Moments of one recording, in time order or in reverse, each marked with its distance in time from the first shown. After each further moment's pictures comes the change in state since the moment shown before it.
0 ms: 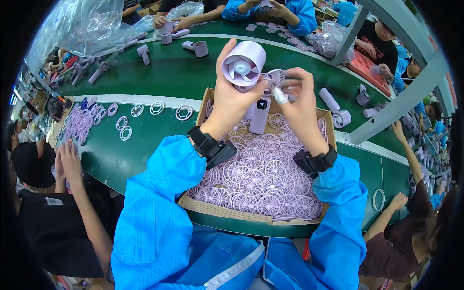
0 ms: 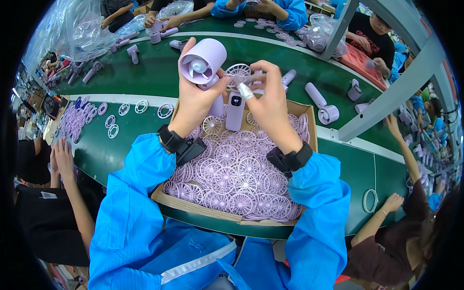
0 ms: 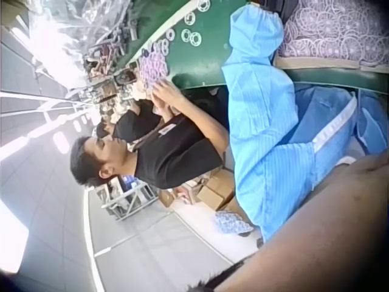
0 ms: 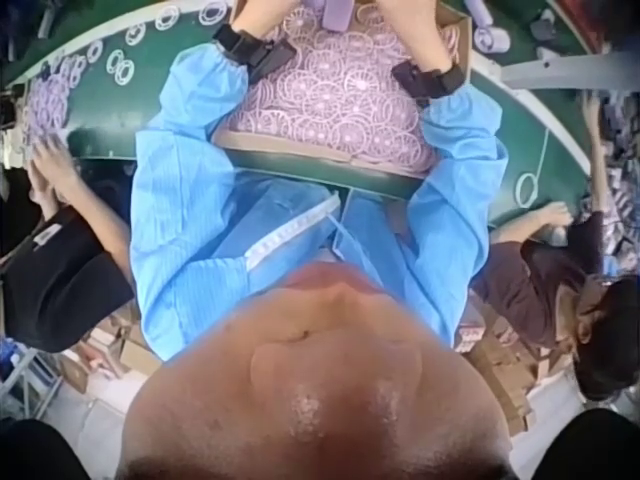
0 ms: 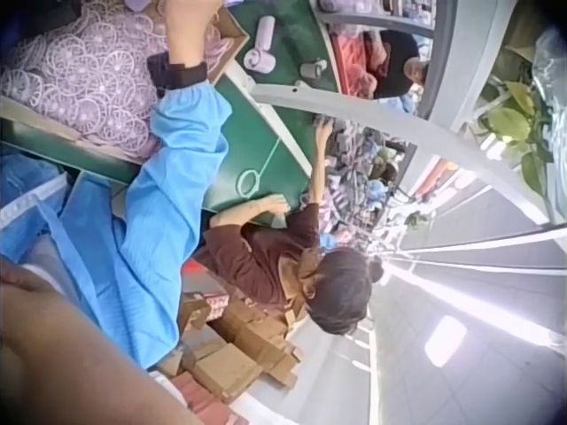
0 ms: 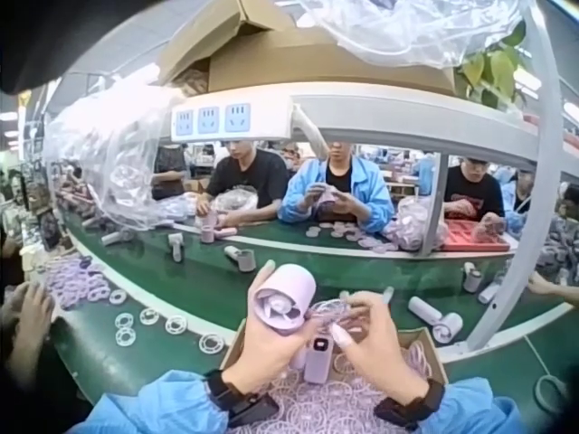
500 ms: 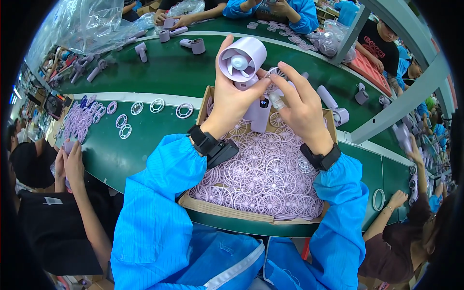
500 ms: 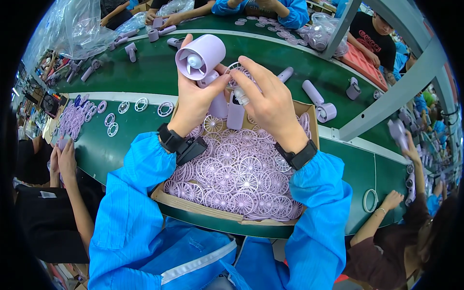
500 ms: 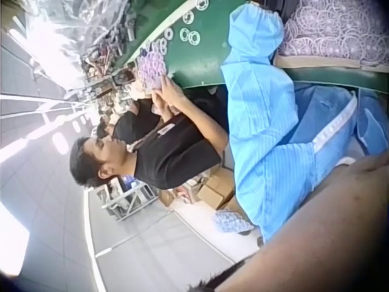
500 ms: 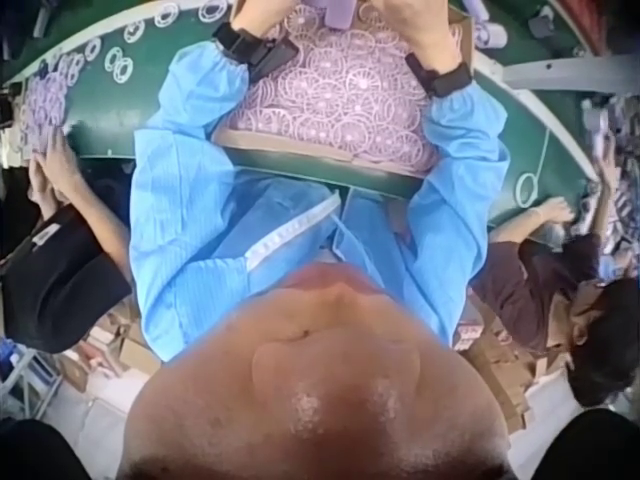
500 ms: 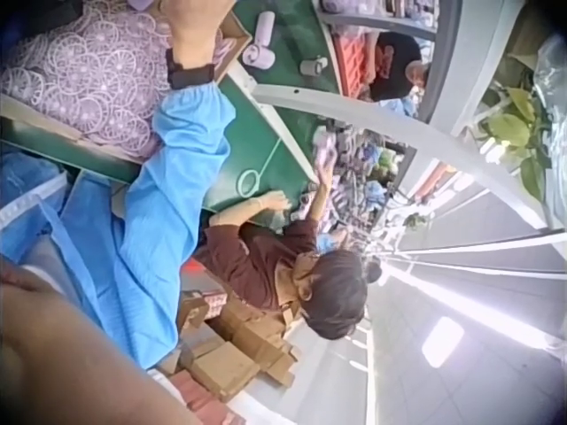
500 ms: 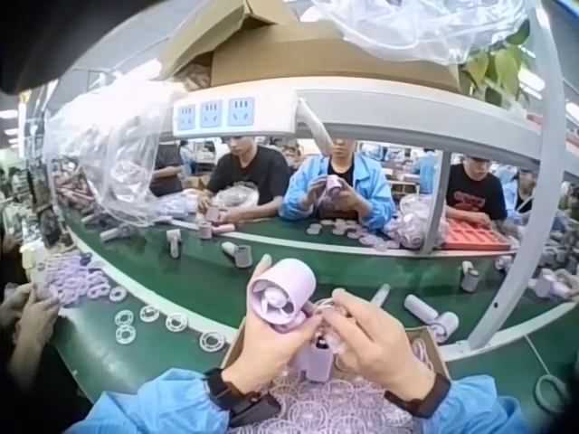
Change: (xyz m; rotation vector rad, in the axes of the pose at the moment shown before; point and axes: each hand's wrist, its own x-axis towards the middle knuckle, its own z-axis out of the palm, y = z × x) left_hand -0.001 0.008 0.002 -0.113 0.025 -0.078; right_hand 0.006 -0.013 -0.005 -0.821 -0.069 -0.667
